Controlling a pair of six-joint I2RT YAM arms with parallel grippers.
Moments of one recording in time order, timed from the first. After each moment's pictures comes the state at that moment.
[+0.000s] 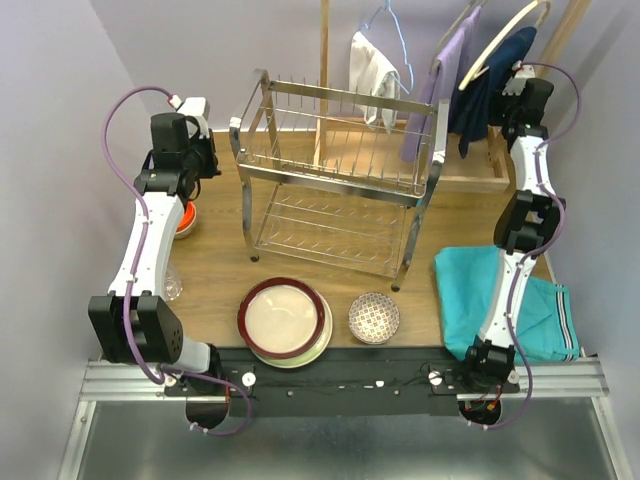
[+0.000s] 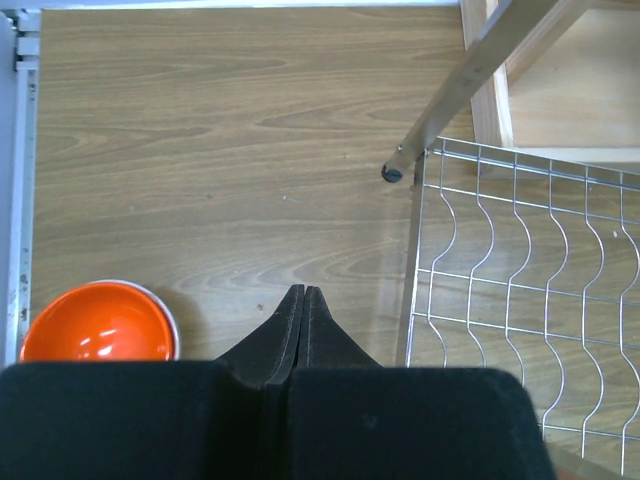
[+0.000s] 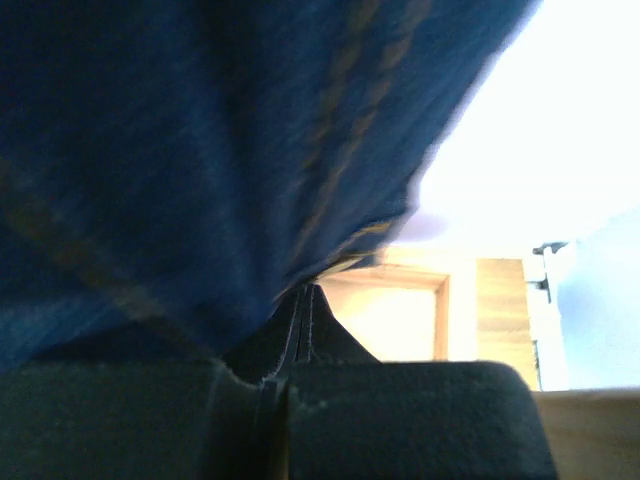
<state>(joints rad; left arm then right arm) 0.02 1.43 1.41 -0.46 0.14 -0.05 -0.25 2.53 2.44 -0.22 -0.34 -0.04</state>
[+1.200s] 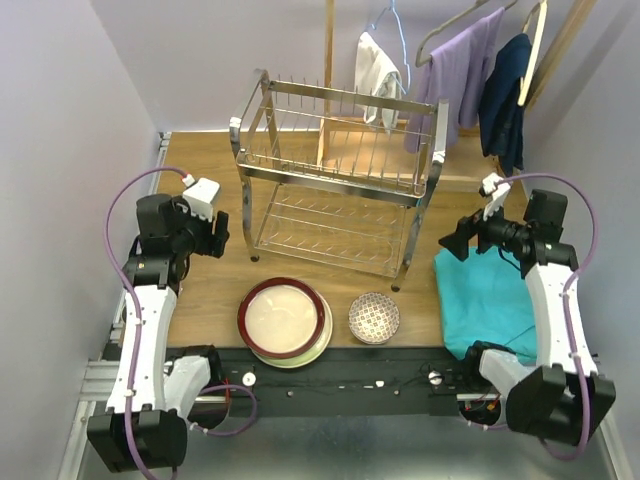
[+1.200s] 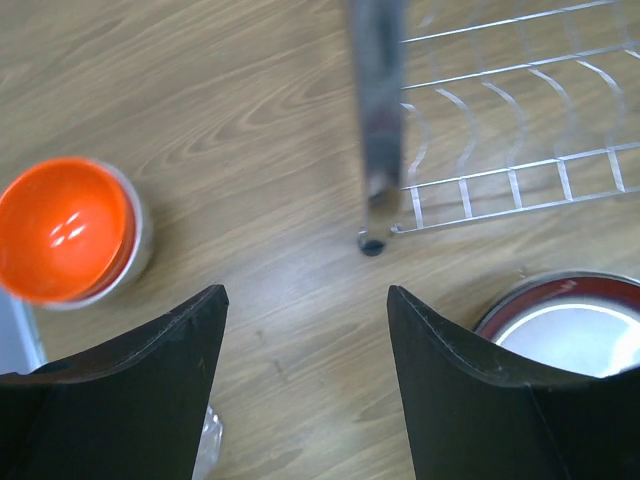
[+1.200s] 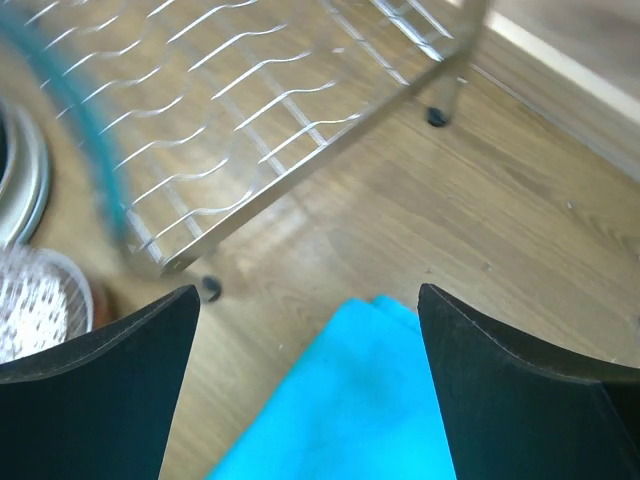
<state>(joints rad) 0.09 0.89 0.89 -0.57 0.35 0.29 -0.25 1.04 0.88 -0.56 -0.83 -0.48</state>
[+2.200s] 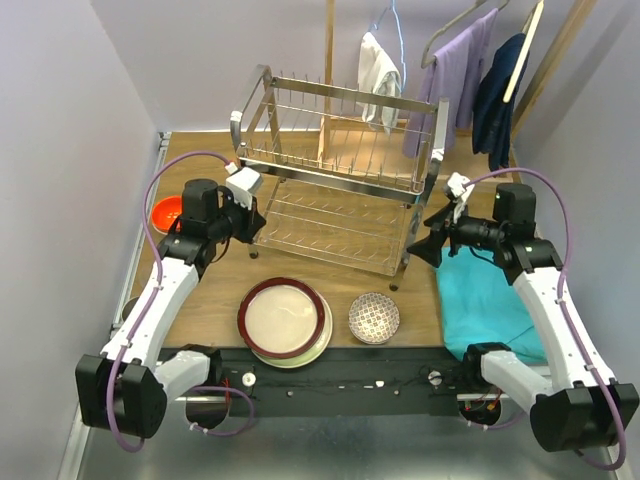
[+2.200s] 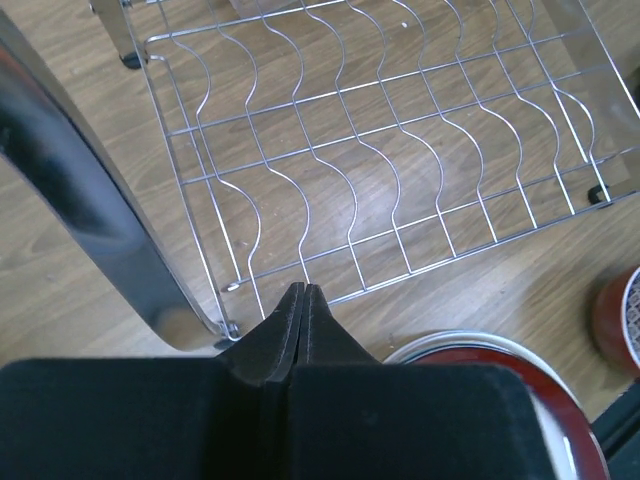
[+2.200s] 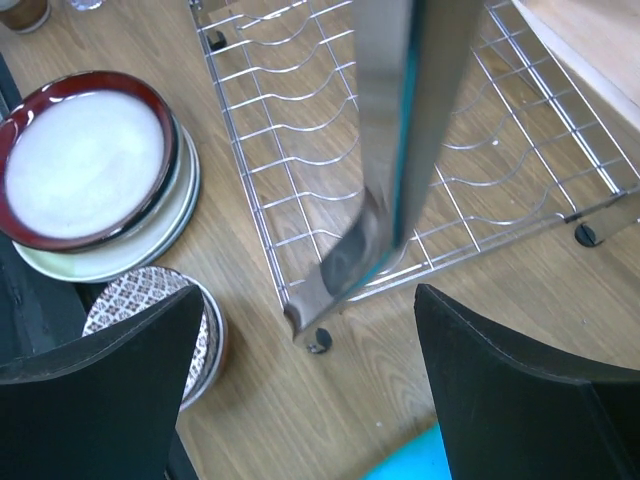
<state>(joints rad) -0.18 1.08 0.88 -0.31 0.44 0.10 0.05 0.98 0.91 -0.54 -0.88 -0.37</state>
